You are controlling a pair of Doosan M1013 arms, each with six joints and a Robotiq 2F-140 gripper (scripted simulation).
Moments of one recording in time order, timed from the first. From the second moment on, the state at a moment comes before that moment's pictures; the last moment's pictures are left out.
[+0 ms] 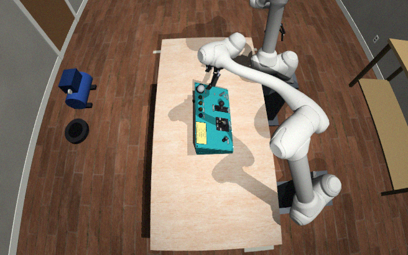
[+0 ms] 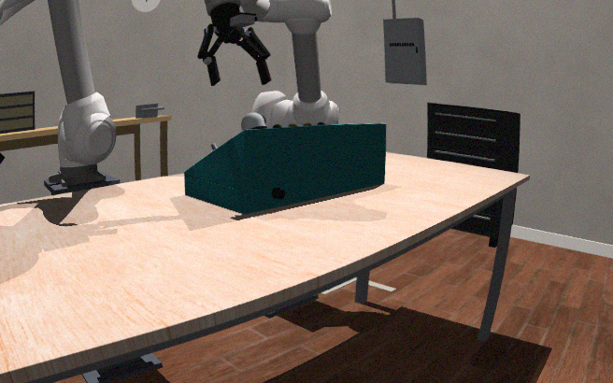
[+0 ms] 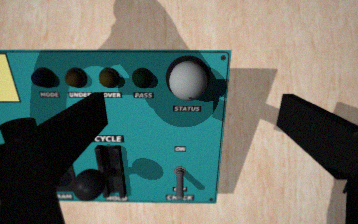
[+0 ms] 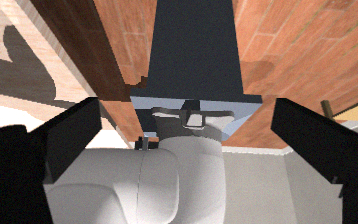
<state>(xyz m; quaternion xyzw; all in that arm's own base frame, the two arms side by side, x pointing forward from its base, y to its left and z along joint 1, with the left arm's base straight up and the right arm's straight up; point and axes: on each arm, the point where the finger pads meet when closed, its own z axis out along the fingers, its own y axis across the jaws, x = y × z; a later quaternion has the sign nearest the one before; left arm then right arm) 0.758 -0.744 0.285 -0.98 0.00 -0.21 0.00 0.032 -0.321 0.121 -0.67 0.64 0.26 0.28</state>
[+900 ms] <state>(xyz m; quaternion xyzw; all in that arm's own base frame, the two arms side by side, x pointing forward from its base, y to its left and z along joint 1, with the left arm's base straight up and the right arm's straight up) 0.758 -0.743 0.285 -0.98 0.00 -0.21 0.00 0.032 -0.321 0.121 -0.67 0.64 0.26 0.28</state>
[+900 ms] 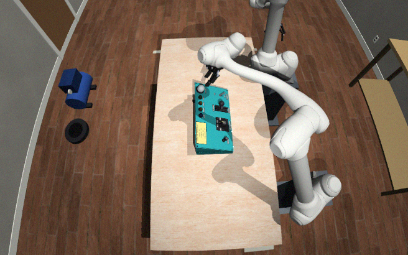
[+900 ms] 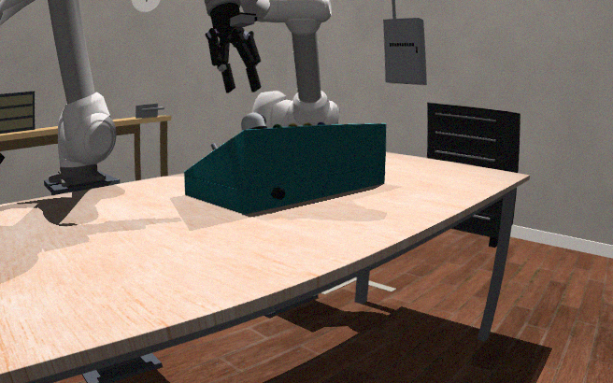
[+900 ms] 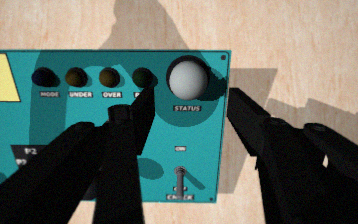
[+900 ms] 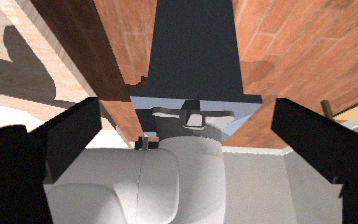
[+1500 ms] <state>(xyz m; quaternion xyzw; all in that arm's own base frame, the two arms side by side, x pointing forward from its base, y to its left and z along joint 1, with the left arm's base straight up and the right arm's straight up) 0.749 -0.744 0.306 -0.98 0.00 -0.21 0.00 0.032 -0.321 0.121 -0.67 0.64 0.26 0.28</state>
